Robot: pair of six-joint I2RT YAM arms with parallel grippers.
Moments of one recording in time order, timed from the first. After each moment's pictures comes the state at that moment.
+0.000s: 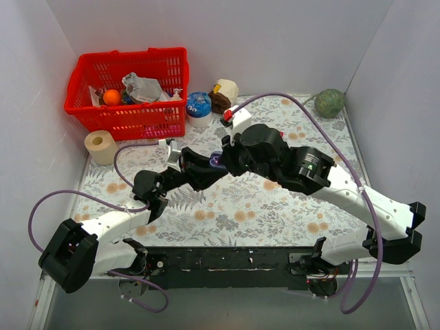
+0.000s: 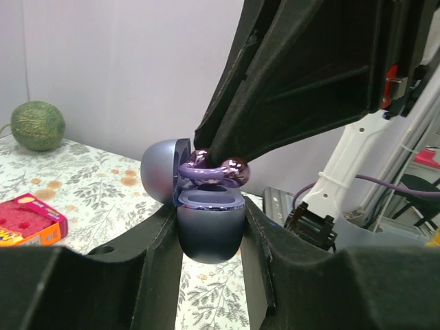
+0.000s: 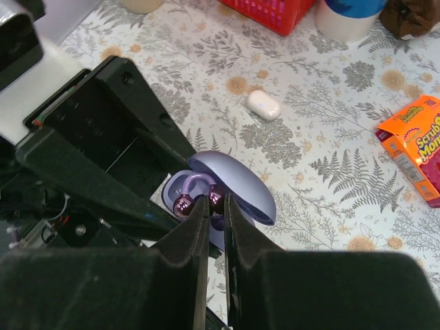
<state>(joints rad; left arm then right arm) -0.62 1.14 0.46 1.19 0.63 -0.58 1.15 1.36 1.66 -0.80 0.32 0.31</state>
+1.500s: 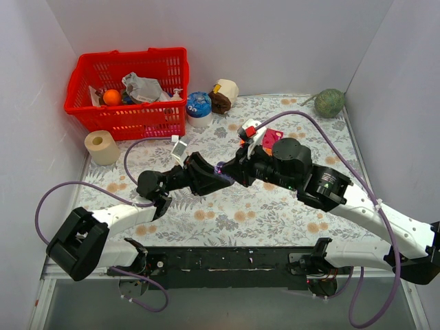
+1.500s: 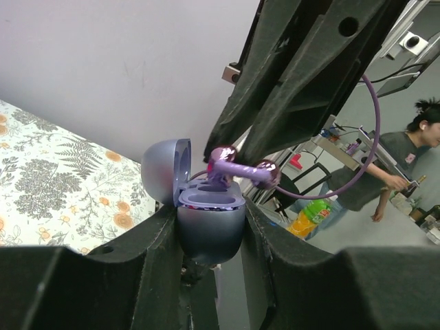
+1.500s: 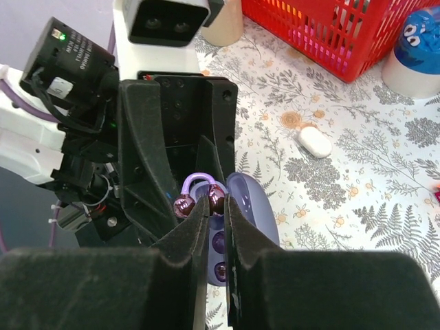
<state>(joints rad) -0.63 1.25 0.46 1.36 0.80 -1.05 1.07 1.08 1.25 -0.40 -0.01 0.21</state>
